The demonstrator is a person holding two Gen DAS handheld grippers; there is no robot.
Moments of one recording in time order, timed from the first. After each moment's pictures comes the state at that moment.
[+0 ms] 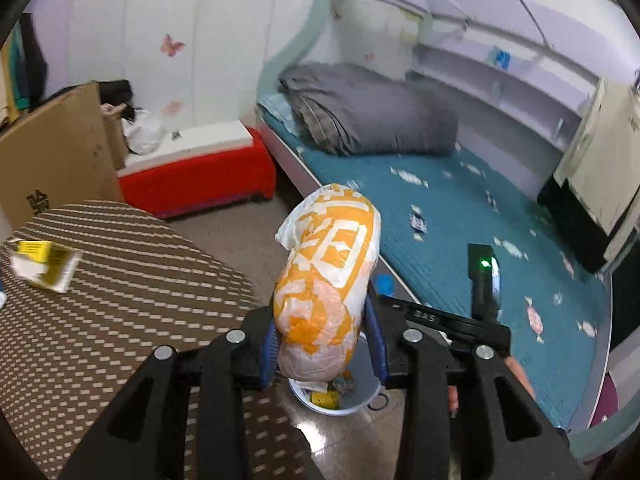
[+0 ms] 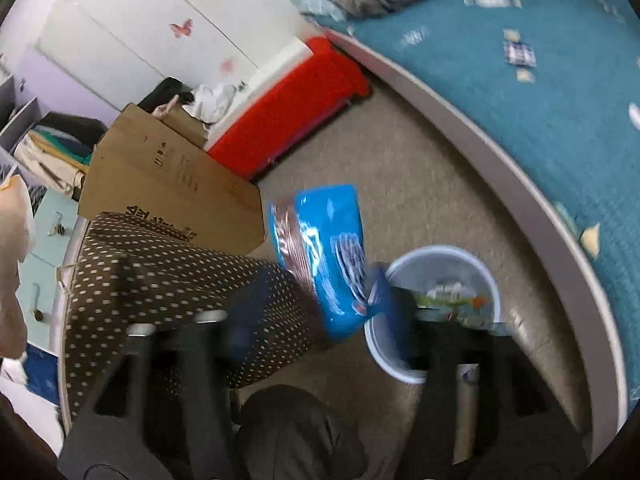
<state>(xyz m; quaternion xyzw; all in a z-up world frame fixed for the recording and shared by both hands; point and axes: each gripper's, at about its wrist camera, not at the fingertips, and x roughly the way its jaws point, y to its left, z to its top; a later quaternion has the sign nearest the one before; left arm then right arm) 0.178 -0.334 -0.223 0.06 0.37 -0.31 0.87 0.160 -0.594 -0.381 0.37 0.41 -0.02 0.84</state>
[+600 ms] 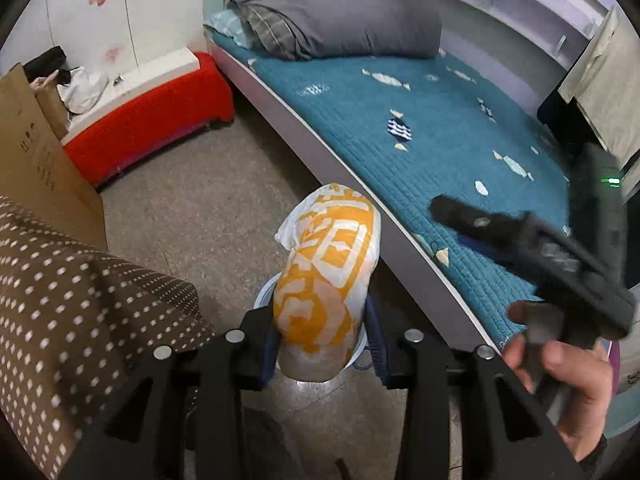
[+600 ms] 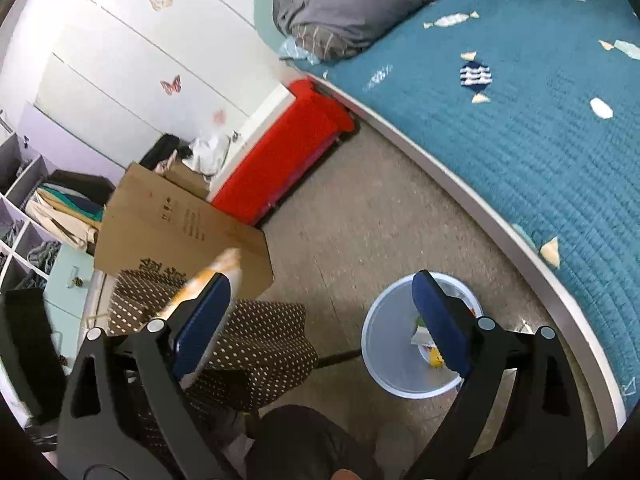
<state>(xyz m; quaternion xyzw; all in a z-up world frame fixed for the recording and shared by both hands) 0.215 -0.448 -0.318 0.14 0.50 -0.34 0.79 0.110 -0.657 -0.348 0.41 0.33 -0.06 0.85</state>
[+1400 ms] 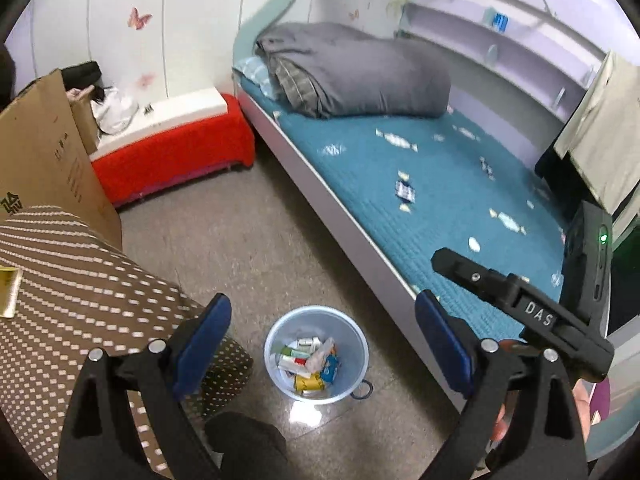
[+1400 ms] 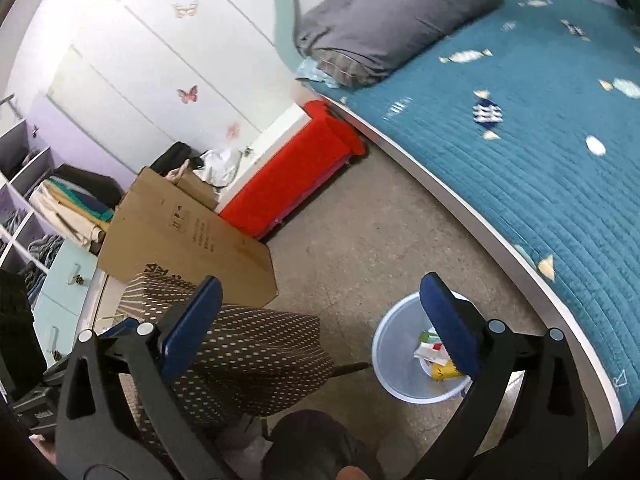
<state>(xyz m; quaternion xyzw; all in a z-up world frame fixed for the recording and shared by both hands) 0.200 -0.399 -0.233 0.08 0.42 -0.32 0.85 0.105 -0.622 -0.291 0.38 0.30 -0.06 0.87</state>
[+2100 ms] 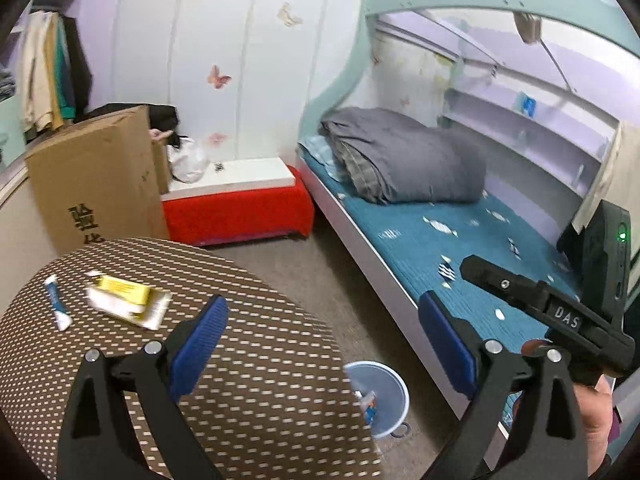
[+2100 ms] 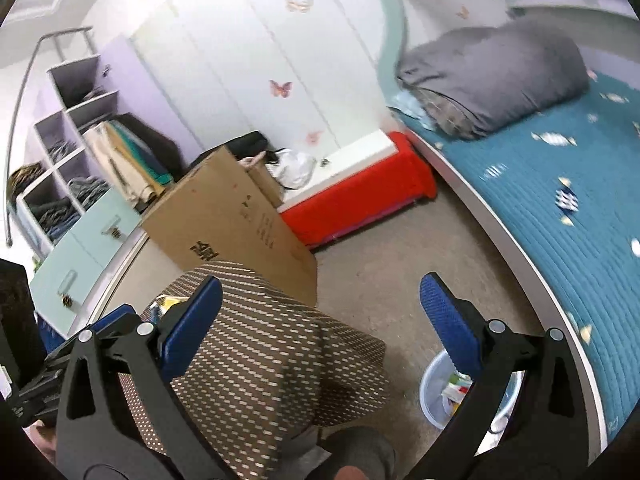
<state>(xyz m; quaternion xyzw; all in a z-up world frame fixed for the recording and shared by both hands) 0.188 -0.249 -0.149 0.02 0.31 -0.25 0.92 0.134 -0.503 -0.178 0.27 0.25 0.03 0.93</state>
